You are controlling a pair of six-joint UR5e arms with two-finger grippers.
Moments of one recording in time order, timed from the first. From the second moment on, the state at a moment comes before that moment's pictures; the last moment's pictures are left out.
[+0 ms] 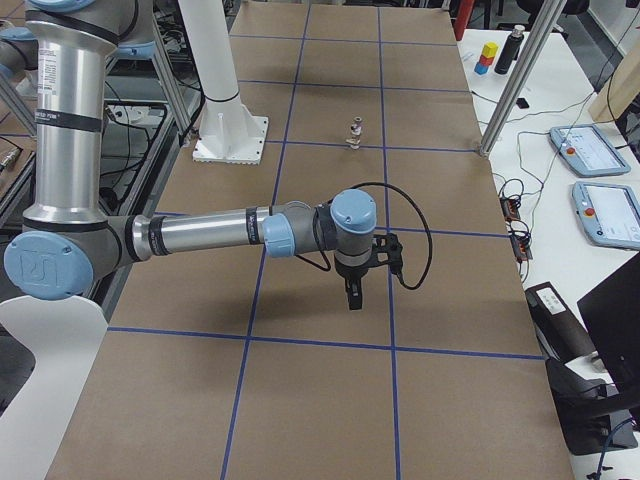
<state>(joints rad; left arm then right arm) -1.50 -1.39 -1.88 -1.50 -2.36 0.07 1.46 -1.69 1.82 -1.49 2.36 0.09</state>
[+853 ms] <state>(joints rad) -1.52 -1.38 -1.90 -1.51 -2.36 0.08 1.46 -1.67 1.82 -1.48 2.35 0.09</state>
